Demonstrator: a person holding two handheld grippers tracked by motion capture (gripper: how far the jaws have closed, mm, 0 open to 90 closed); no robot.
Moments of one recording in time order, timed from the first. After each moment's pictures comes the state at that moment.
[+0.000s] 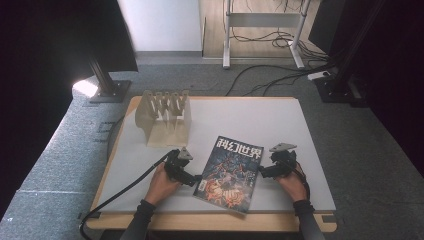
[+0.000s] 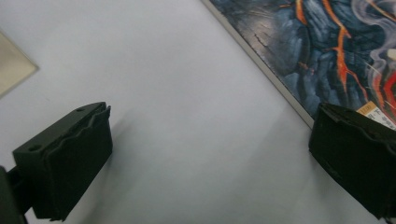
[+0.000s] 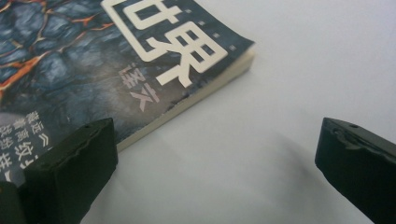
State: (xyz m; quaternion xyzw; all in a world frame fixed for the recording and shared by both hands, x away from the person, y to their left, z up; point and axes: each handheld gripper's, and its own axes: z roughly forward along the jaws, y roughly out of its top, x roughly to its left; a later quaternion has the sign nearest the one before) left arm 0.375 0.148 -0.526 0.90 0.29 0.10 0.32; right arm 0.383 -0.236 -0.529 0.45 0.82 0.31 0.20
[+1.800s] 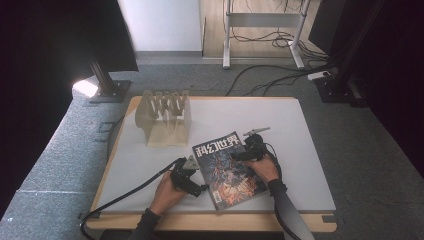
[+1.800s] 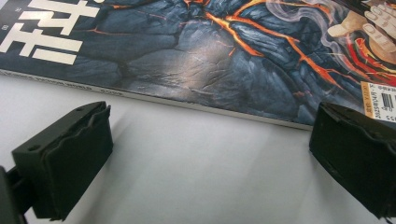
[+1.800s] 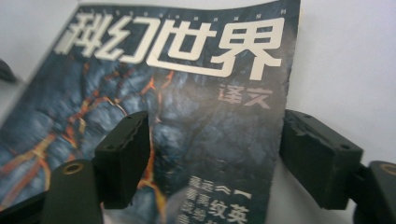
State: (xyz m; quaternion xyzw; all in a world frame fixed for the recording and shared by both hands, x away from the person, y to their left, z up) left arm 0.352 0.127 -0.529 0.90 0.25 0.08 0.34; right arm 0.437 -0.159 -0.519 0.45 0.81 0.37 0.06
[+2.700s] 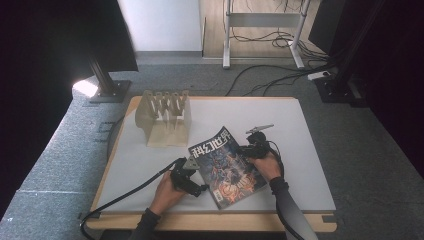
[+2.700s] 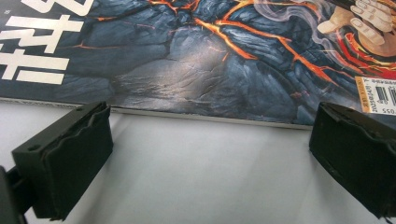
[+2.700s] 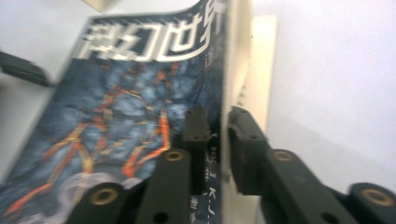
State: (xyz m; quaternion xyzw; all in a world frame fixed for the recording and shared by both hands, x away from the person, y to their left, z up) left arm 0.352 0.127 -0.529 0.90 0.25 0.09 0.34; right arm 0.429 -0.164 -0.495 0.43 0.82 0.38 0.06
